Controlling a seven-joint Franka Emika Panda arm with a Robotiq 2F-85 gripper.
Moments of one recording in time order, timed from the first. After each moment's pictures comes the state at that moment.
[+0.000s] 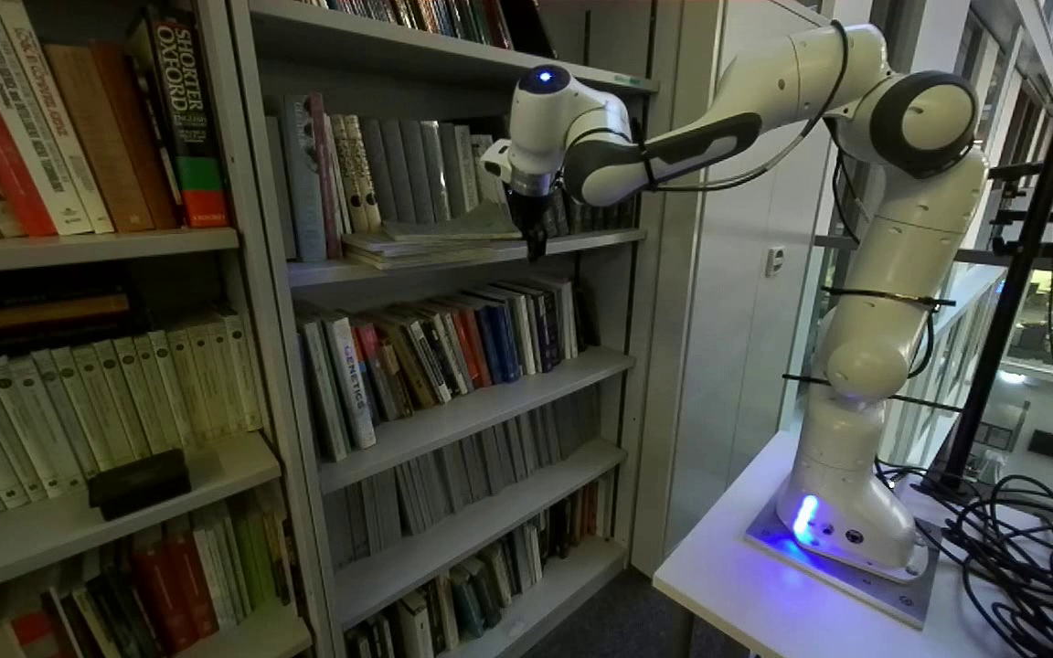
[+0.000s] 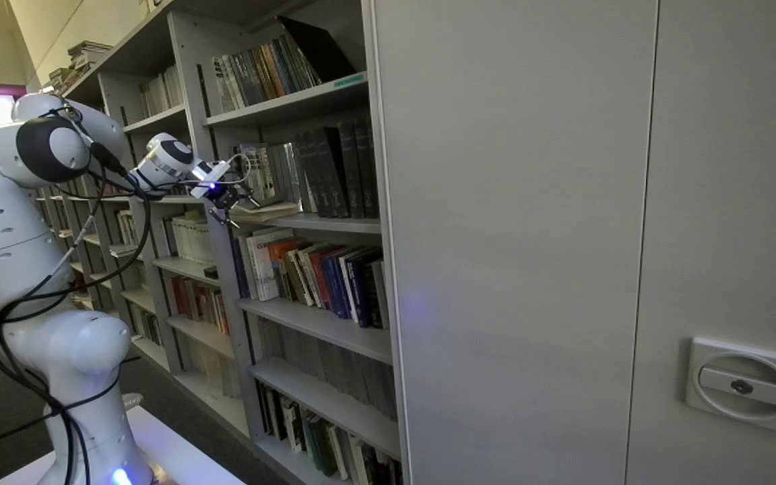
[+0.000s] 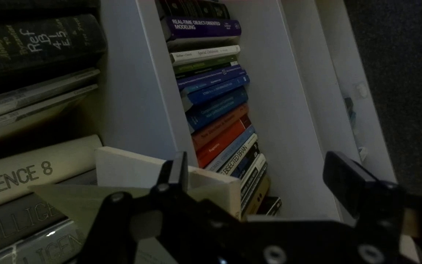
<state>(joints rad) 0.27 -0.18 0.29 -1.97 -0.68 2.01 -0.32</state>
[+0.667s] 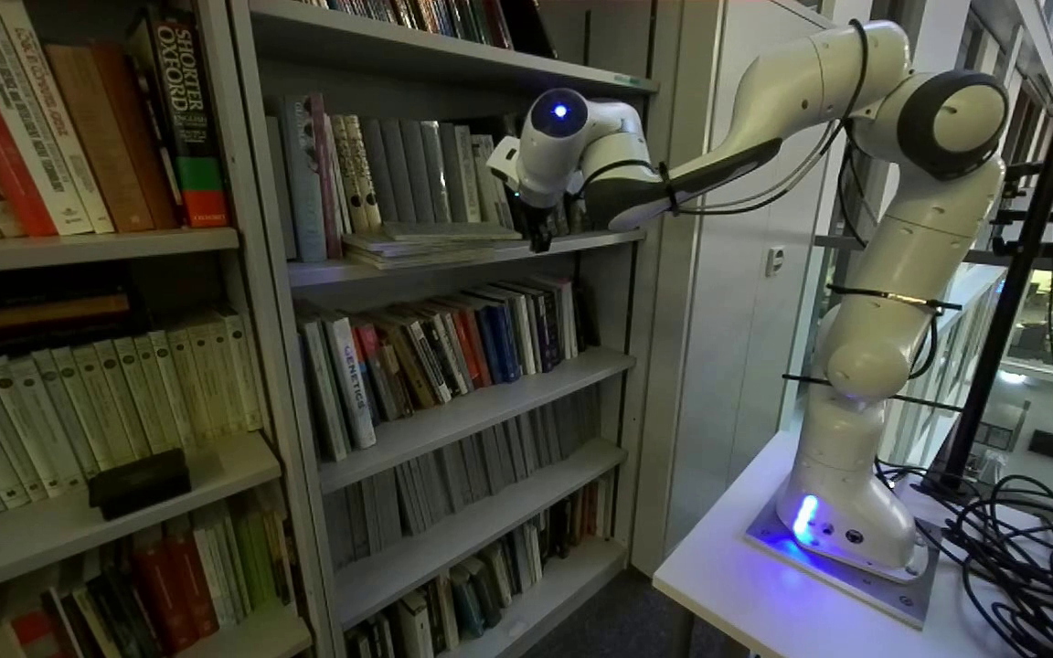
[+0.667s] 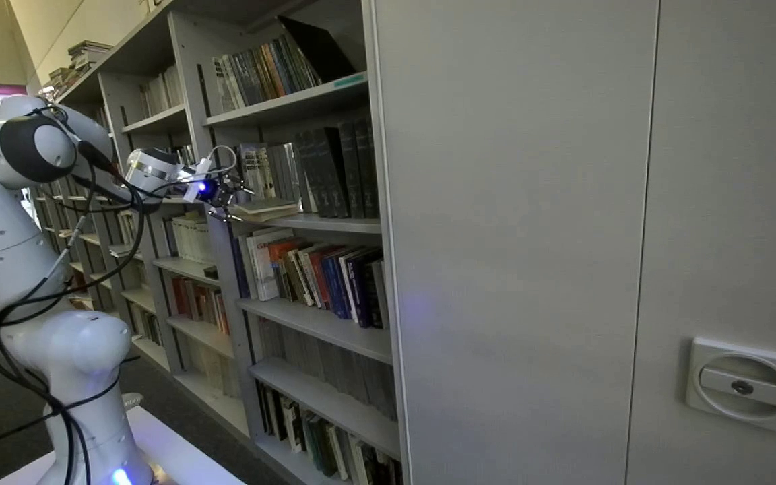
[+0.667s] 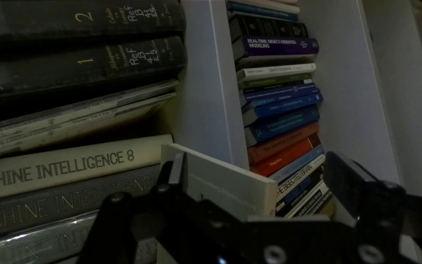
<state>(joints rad) 0.28 -0.25 0.34 -2.07 -1.01 2.01 -0.10</state>
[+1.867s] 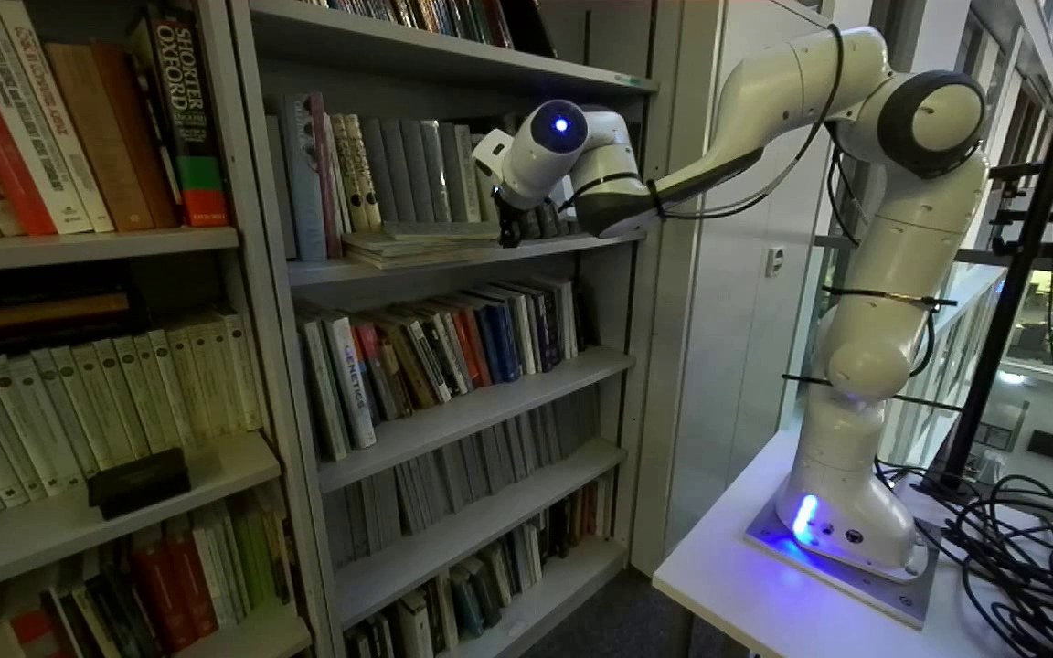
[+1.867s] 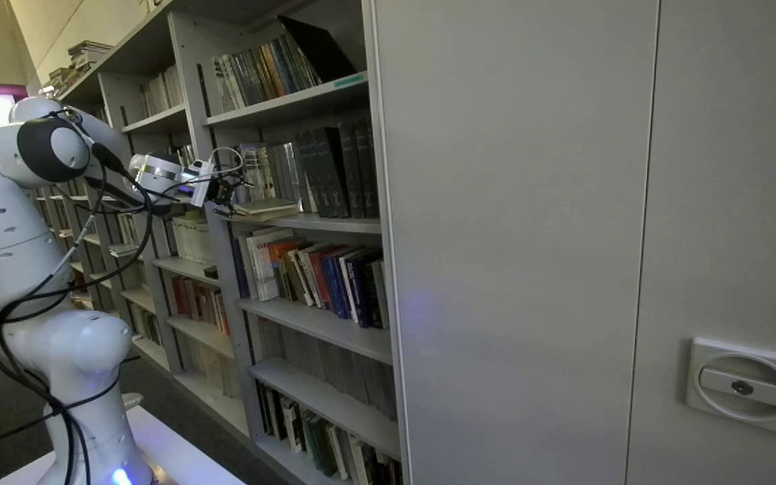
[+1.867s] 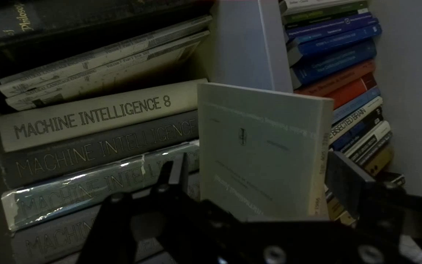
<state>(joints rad) 0.29 -0.18 0.33 -2.03 -1.19 2.17 0.09</state>
